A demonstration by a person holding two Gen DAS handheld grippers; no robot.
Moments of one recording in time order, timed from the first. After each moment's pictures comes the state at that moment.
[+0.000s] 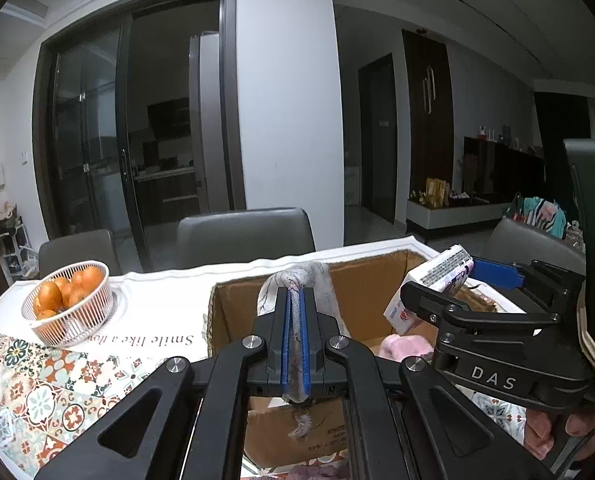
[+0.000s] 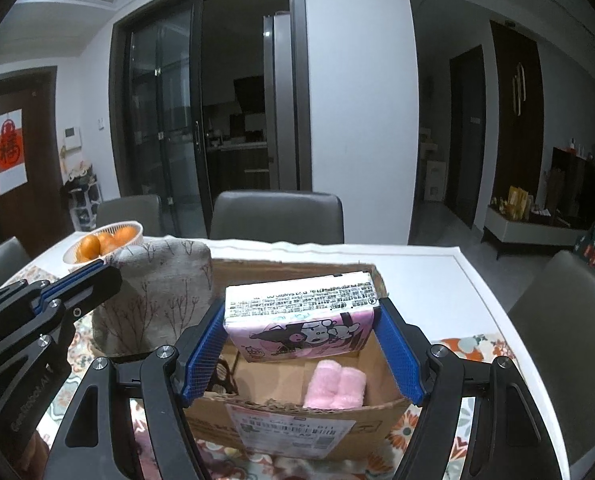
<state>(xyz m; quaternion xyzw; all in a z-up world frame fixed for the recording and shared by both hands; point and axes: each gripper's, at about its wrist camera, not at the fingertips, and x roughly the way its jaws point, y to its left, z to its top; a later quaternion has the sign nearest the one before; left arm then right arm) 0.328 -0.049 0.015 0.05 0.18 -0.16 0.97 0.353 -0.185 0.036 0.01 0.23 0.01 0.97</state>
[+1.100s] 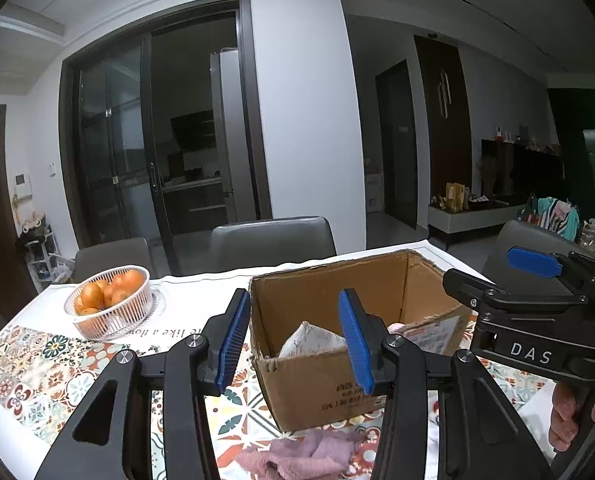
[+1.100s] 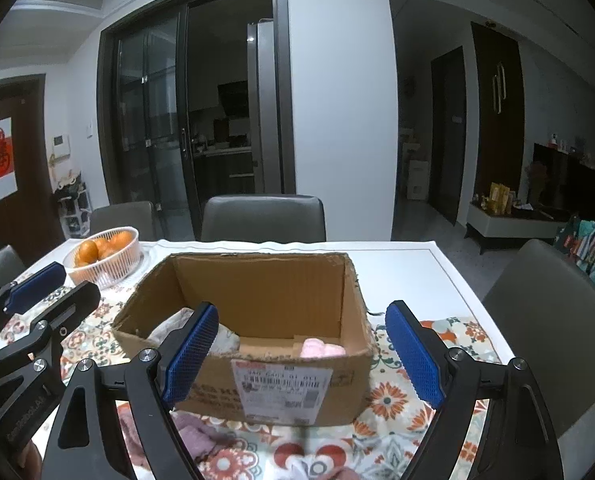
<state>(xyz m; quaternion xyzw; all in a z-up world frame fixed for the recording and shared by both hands) 0.262 -0.036 0.040 0.06 0.16 -0.11 0.98 0.293 -0.188 0.058 0.02 0.22 -0.02 0.98</state>
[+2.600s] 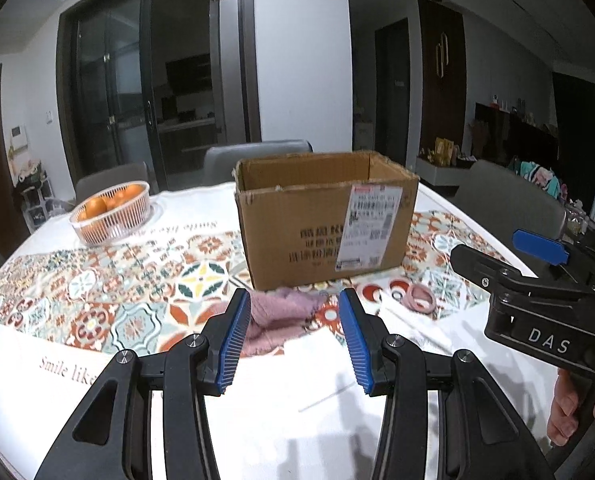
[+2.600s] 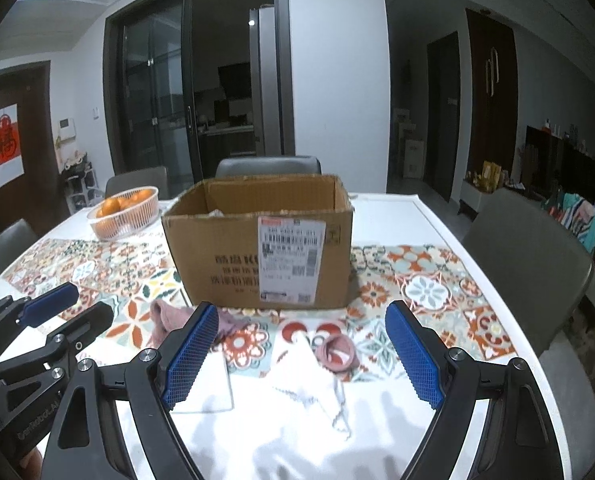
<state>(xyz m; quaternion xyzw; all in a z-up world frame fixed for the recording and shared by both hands) 0.161 -0.025 -0.014 0.05 0.27 -0.12 0.95 0.172 -0.172 0.011 0.02 0.26 -0.02 0.96</state>
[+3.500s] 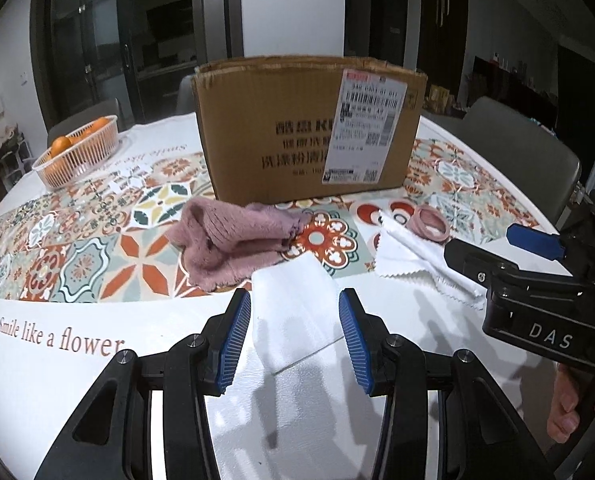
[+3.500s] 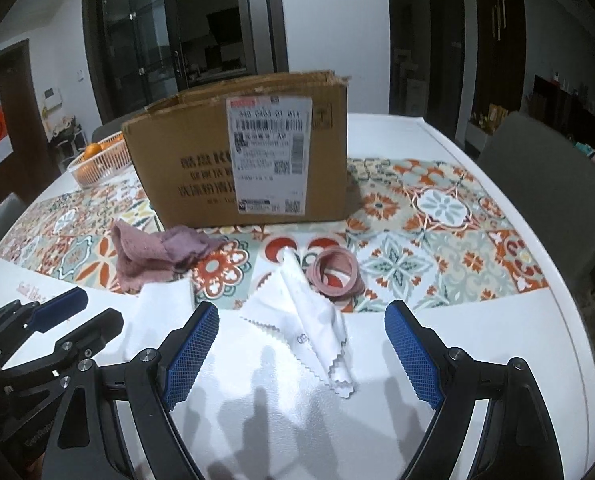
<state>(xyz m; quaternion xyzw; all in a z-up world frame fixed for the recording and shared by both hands) 0.193 -0.044 -0.093 0.06 0.38 -0.14 0.91 0.200 -0.188 -0.065 0.05 0.37 -0.02 0.93</state>
